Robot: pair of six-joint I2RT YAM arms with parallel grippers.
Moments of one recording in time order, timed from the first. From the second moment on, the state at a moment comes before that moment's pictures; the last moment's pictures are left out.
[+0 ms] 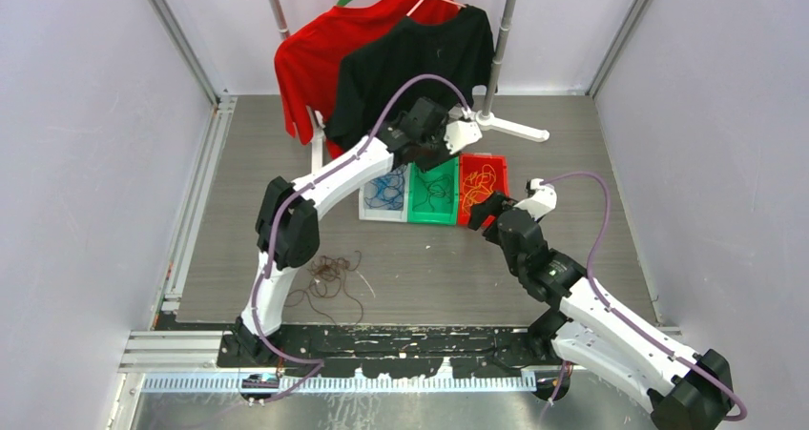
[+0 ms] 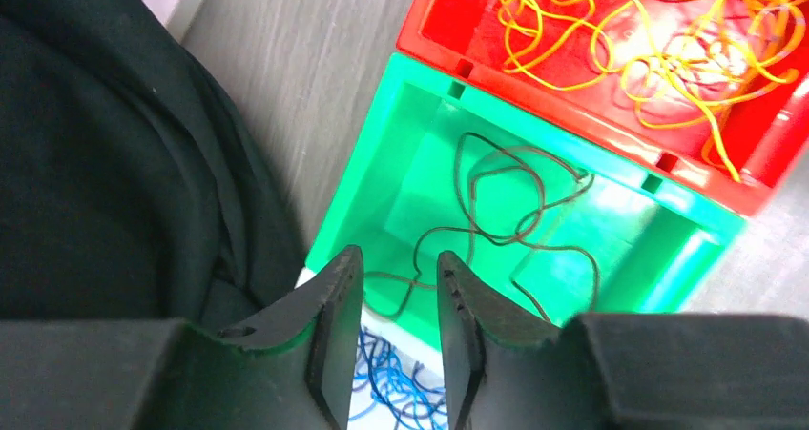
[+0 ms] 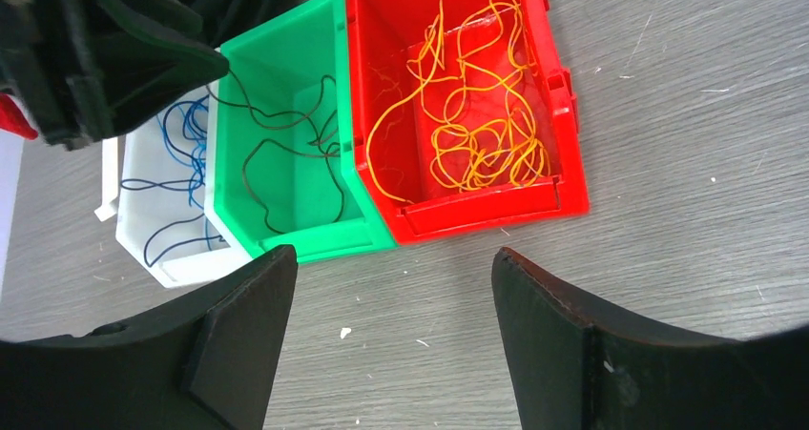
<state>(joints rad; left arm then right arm) -0.77 2.15 1.97 -0.57 0.01 0.54 0.65 0.74 0.49 -0.21 0.56 0.79</state>
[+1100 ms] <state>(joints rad) -0.27 1.34 1.18 -1.26 0.41 0.81 0.99 1.27 0.68 -0.07 0.26 0.62</state>
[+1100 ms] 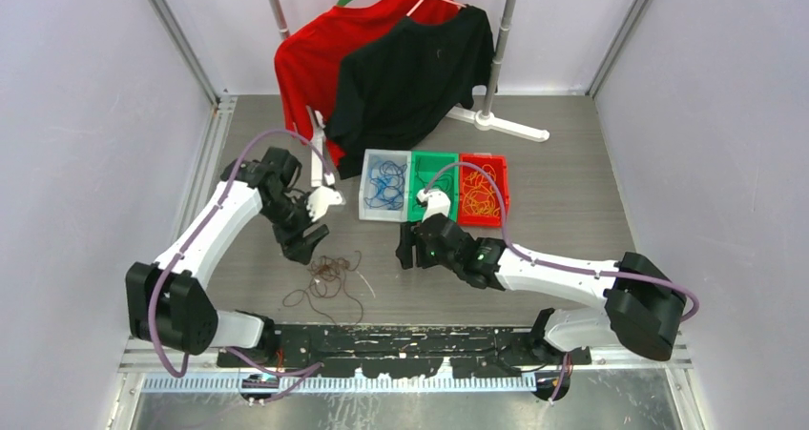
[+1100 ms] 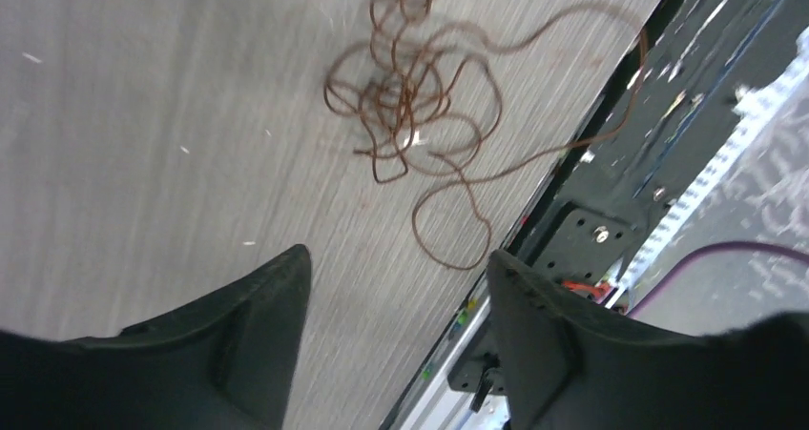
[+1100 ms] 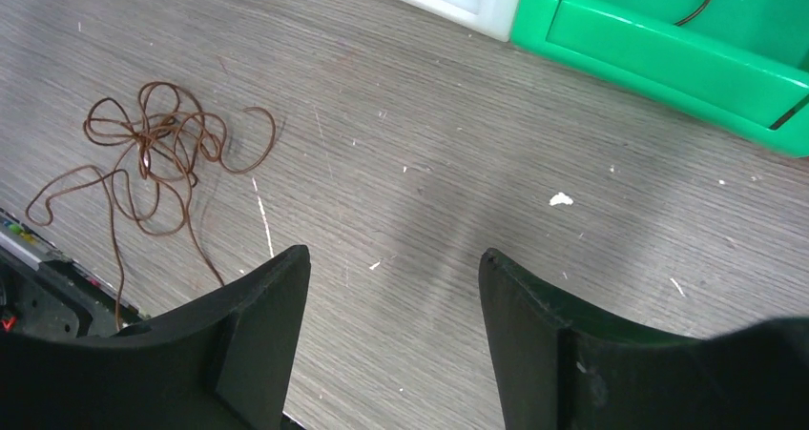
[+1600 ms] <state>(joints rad) -0.25 1.51 0.99 -1.03 0.38 0.88 1.01 1.23 0.68 -0.06 0.29 0.62</state>
